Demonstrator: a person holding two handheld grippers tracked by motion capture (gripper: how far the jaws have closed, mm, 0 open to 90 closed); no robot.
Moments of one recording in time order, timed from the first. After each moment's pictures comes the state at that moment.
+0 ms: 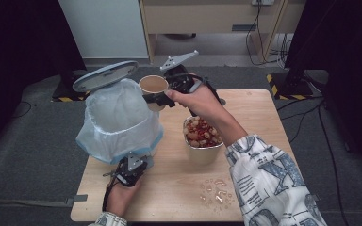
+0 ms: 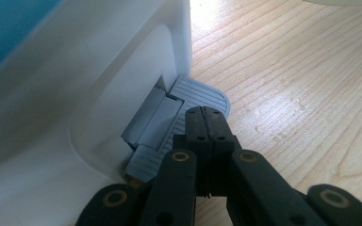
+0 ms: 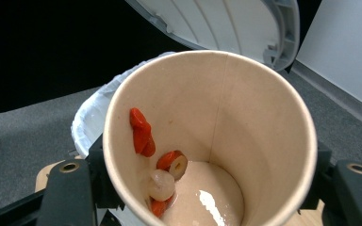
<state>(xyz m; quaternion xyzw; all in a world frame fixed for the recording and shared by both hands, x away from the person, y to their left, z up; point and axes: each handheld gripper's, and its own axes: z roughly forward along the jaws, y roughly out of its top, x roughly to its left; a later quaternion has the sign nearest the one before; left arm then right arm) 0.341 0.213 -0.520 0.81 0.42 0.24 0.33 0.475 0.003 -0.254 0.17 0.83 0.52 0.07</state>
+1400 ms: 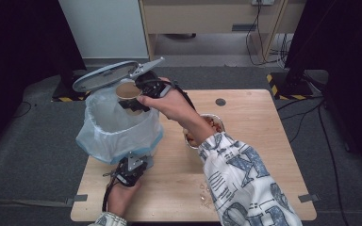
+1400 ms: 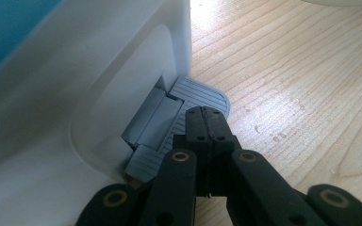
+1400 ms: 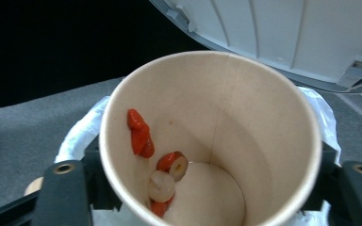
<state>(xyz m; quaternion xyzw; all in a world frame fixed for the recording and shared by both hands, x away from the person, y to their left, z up) 0.341 0.214 -0.520 0.81 0.42 0.23 0.33 0.481 0.076 -0.276 0.15 0.85 0.51 0.07</state>
